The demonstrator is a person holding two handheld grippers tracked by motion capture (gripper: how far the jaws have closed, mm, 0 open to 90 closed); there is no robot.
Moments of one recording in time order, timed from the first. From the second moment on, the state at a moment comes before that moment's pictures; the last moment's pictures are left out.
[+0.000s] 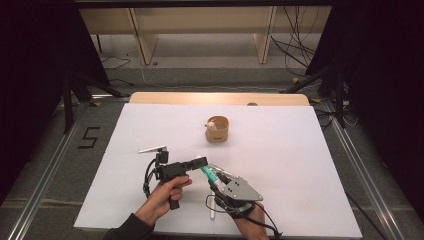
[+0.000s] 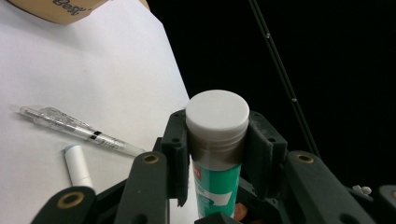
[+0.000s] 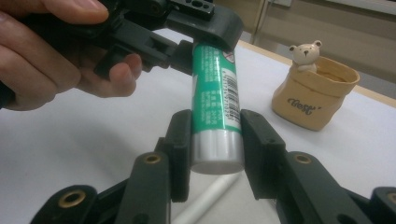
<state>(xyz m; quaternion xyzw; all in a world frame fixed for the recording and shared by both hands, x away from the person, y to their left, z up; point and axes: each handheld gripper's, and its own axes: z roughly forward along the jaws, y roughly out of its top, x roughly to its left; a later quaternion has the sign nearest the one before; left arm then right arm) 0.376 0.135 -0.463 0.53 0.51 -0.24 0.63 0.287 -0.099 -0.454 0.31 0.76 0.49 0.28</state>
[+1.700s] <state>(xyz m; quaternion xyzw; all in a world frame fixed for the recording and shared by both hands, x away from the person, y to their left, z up) 0.449 0.115 -0.407 0.65 0.44 0.04 0.62 0.282 -0.164 -0.454 0.36 0.77 0.49 0.21</state>
